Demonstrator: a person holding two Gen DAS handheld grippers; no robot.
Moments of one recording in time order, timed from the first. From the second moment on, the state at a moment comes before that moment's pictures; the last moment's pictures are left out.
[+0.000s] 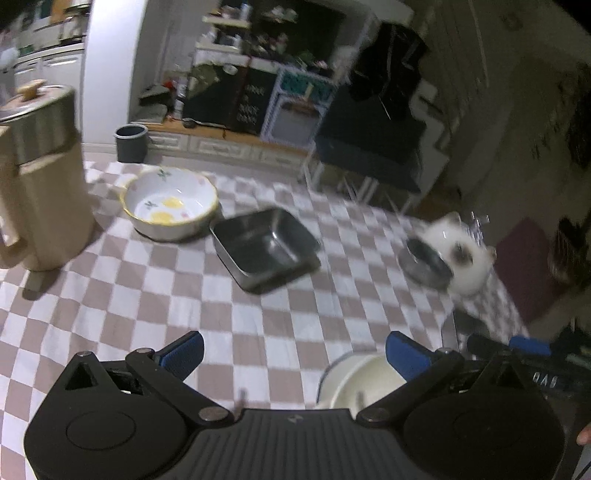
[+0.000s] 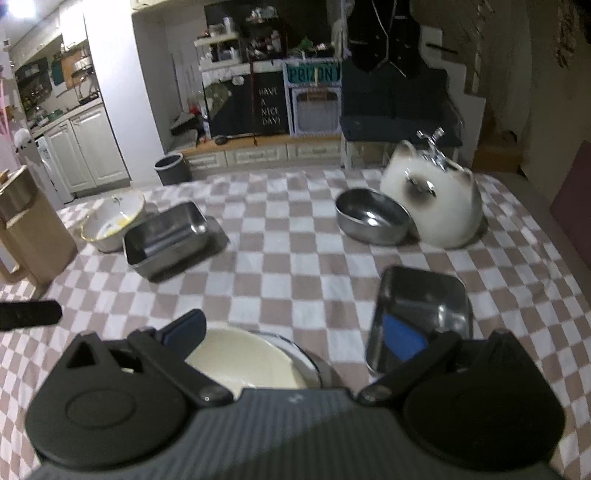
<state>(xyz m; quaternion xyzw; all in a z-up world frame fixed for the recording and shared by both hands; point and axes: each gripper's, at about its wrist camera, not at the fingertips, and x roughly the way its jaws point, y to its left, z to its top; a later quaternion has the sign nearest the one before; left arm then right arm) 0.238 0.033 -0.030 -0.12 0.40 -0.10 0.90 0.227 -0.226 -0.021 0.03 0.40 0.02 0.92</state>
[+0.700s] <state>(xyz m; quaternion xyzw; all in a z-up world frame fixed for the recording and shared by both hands) 0.295 0.138 -0.067 -0.29 0.35 0.09 0.88 0.305 -0.124 -0.010 0.03 0.33 0.10 0.94</state>
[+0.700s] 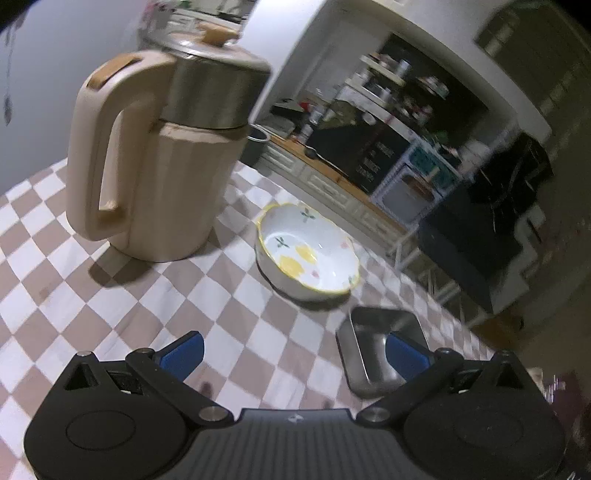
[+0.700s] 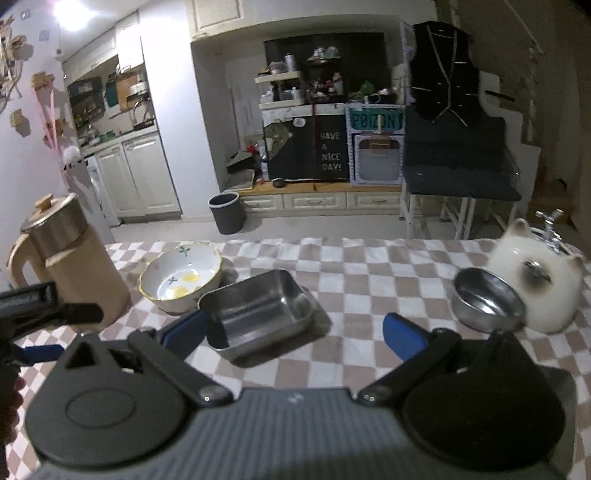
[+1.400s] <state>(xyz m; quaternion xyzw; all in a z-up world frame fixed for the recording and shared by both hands) 0.384 0.168 -0.111 -0.30 0.34 0.14 0.88 0.412 -0.060 -0.040 0.12 0.39 0.15 0.90</state>
